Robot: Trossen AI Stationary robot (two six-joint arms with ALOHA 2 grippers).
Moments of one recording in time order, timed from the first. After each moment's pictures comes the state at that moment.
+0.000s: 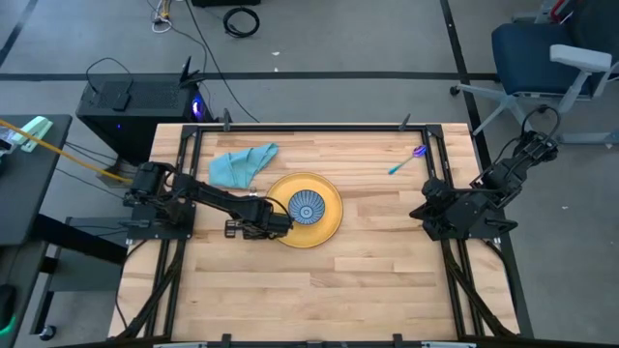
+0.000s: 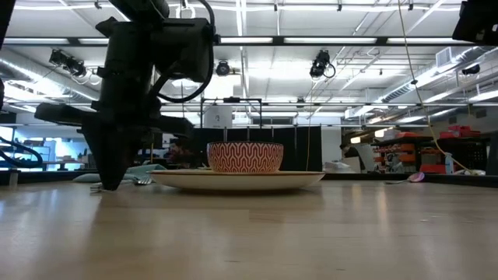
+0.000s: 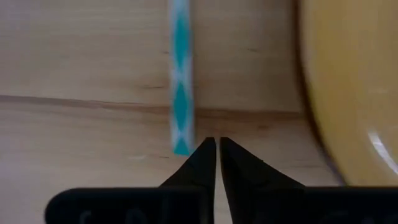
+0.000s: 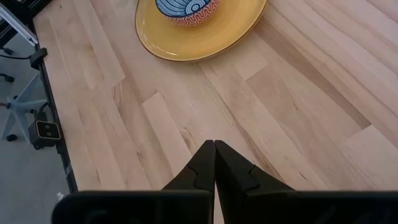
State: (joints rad) left arm -0.15 1.78 1.03 -0.85 0.00 -1.74; right arm 0.65 0.75 0.92 -1.19 0.44 1.18
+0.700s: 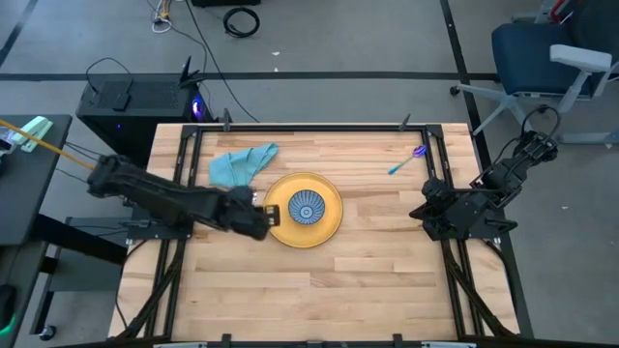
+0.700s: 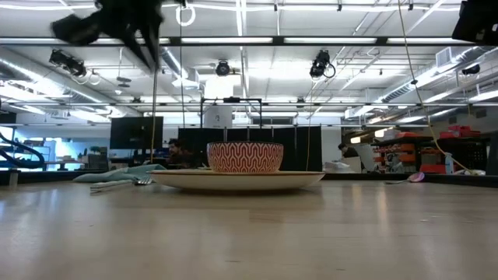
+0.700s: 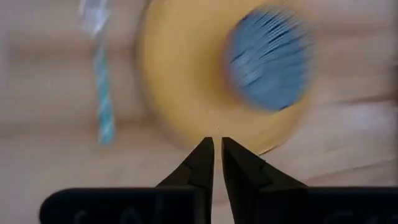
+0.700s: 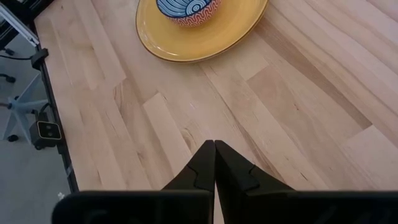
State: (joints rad) left arm -0.30 1.42 1.19 -0.97 -0.39 -1.84; right arm 0.65 0.75 0.92 -1.19 0.44 1.18
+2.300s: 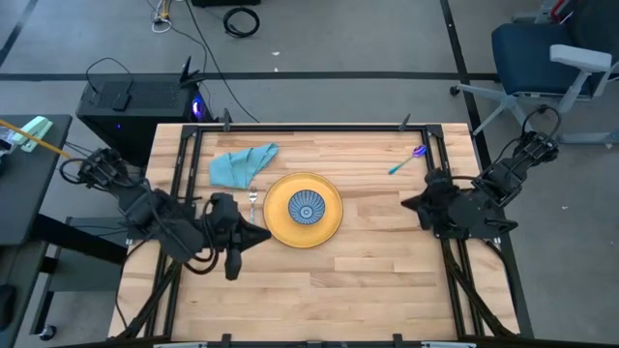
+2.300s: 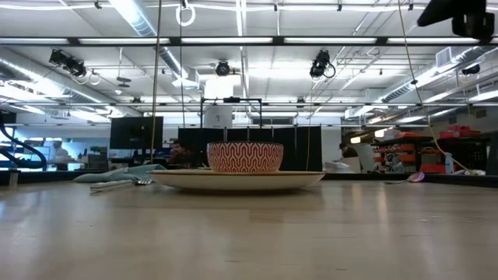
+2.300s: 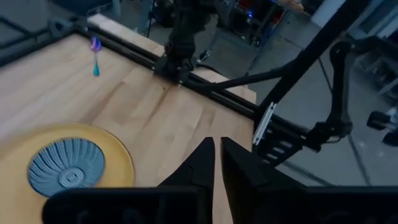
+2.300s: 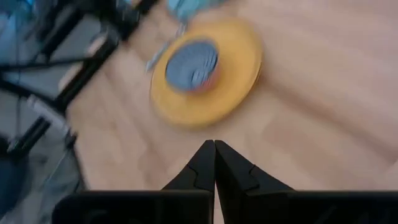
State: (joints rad) left arm -0.64 1.30 1.52 -0.68 -0.69 -0.77; right arm 0.64 0.75 0.92 -1.07 0.65 1.30
